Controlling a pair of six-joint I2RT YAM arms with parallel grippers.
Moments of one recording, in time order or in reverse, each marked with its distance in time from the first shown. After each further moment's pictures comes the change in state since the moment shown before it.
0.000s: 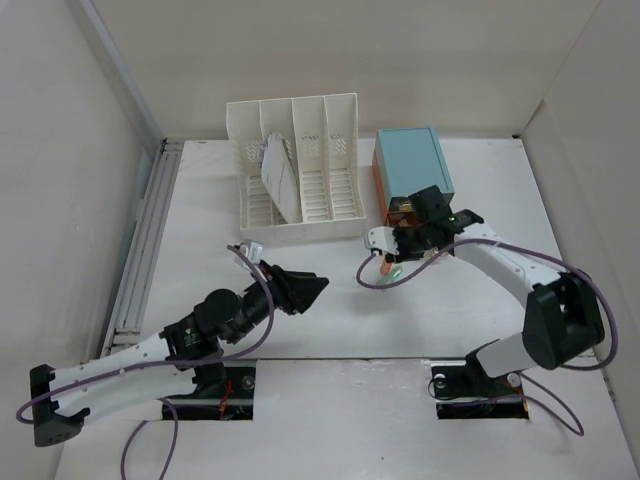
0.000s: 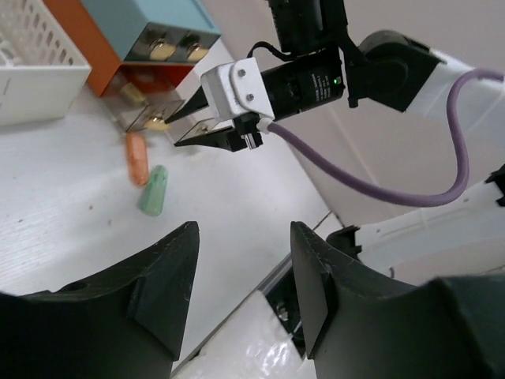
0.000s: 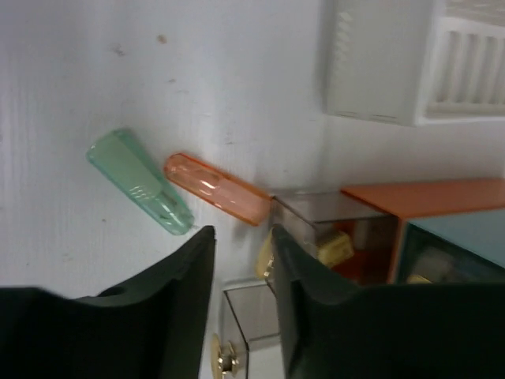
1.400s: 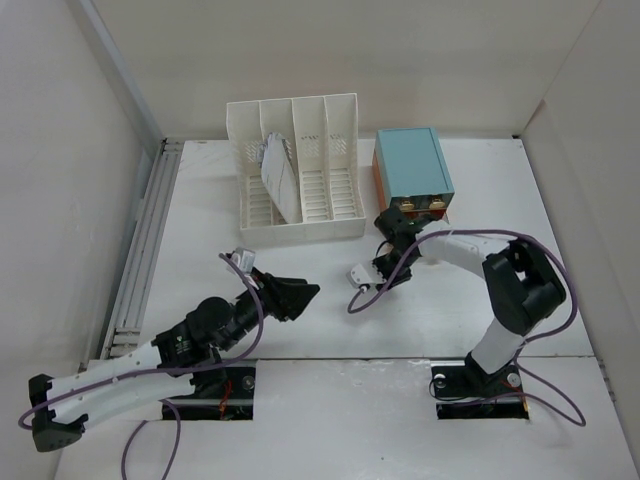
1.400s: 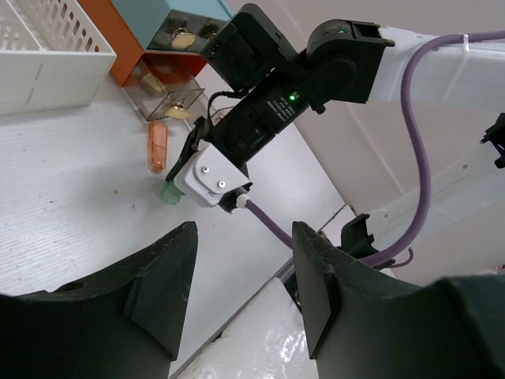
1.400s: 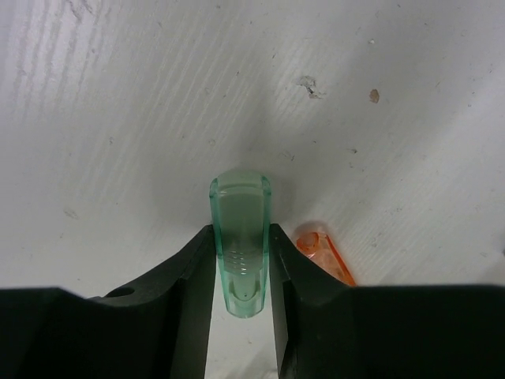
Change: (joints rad) left arm 0.000 -0.117 -0.069 -0.094 -0.016 0.018; right arm 0.159 0.300 0.029 -0.177 0.091 -0.275
